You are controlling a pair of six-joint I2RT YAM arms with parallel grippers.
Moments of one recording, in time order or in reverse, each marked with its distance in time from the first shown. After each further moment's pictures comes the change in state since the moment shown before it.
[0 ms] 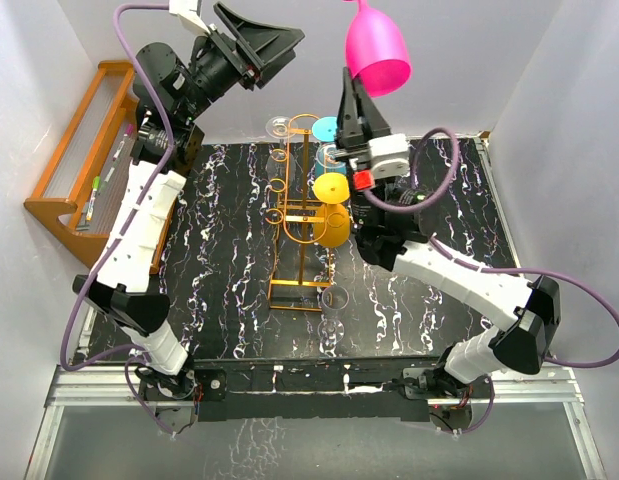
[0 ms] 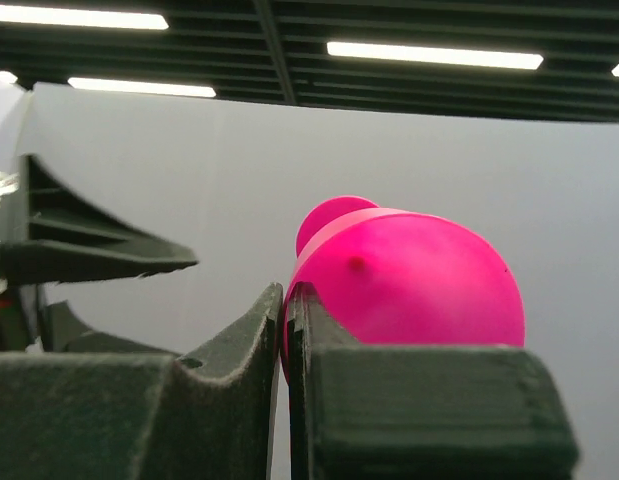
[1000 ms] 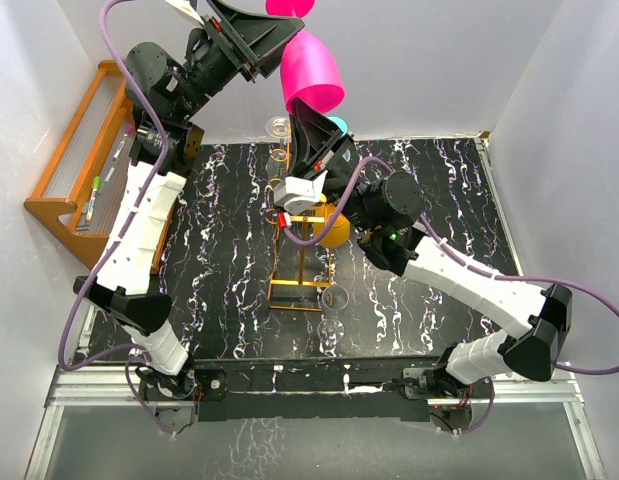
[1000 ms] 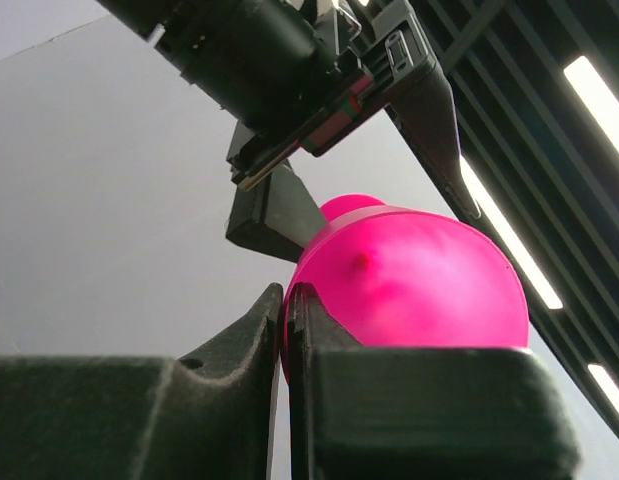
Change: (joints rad) left arm -0.039 0.011 0.064 0.101 0.030 -0.105; right arm 0.013 -0.052 -0.021 -0.562 -0.343 -0.583
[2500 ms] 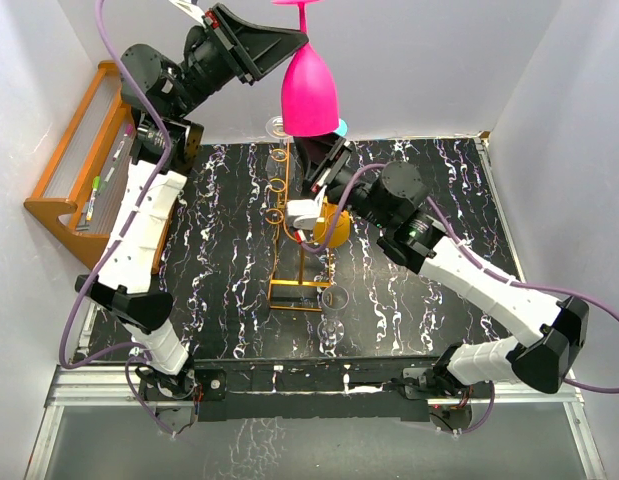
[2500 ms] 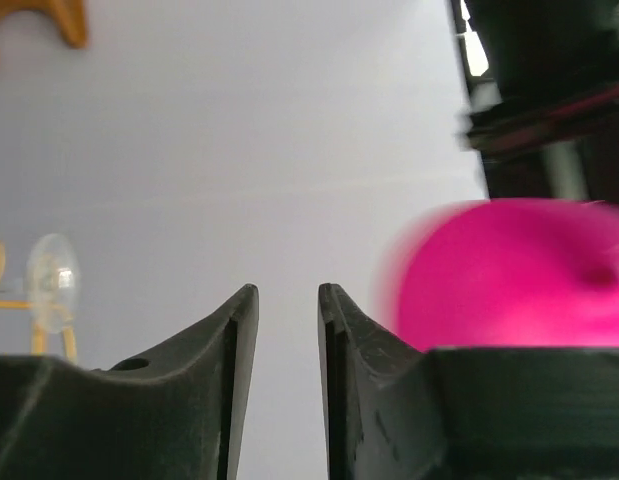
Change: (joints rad) left arm 0.005 0.014 0.014 0.083 0.125 0.122; right arm -0.122 -0.091 -0.079 -0.320 -0.212 -0.244
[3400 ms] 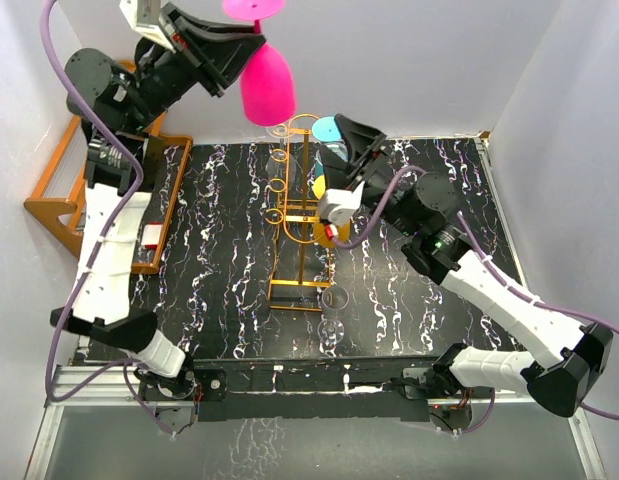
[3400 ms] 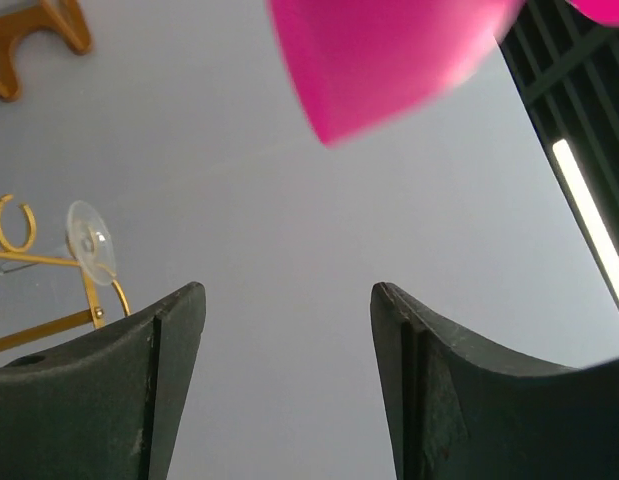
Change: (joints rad) left arm 0.063 -0.115 0.040 -0.198 -0.018 0.658; right arm -0.076 -0.135 -0.137 0.001 -0.009 0.242
